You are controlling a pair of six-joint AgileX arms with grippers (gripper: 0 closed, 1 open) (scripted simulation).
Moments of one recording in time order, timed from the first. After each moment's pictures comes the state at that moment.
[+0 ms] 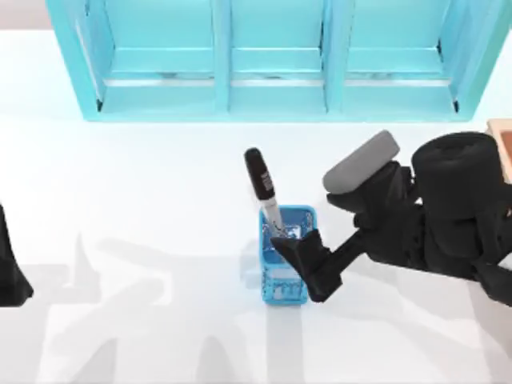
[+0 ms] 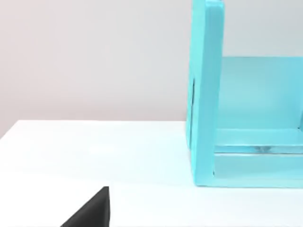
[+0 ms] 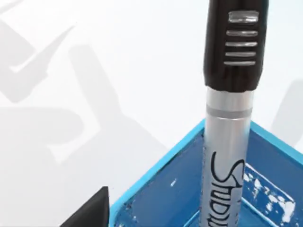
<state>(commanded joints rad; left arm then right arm) 0.00 0.00 0.00 0.00 0.00 0.00 0.66 1.49 0.63 0.29 -0.23 0.08</state>
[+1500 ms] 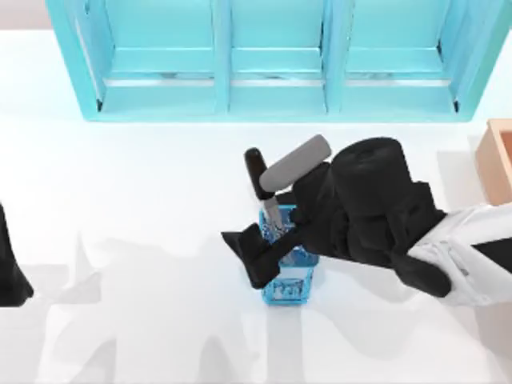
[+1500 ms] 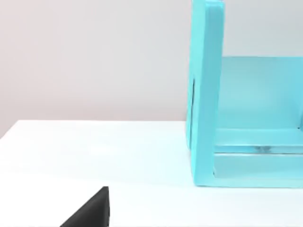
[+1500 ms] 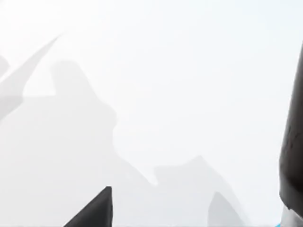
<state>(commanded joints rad) 0.00 0.00 0.00 0.00 0.00 0.00 0.71 1.84 0.79 0.48 -0.18 0.11</state>
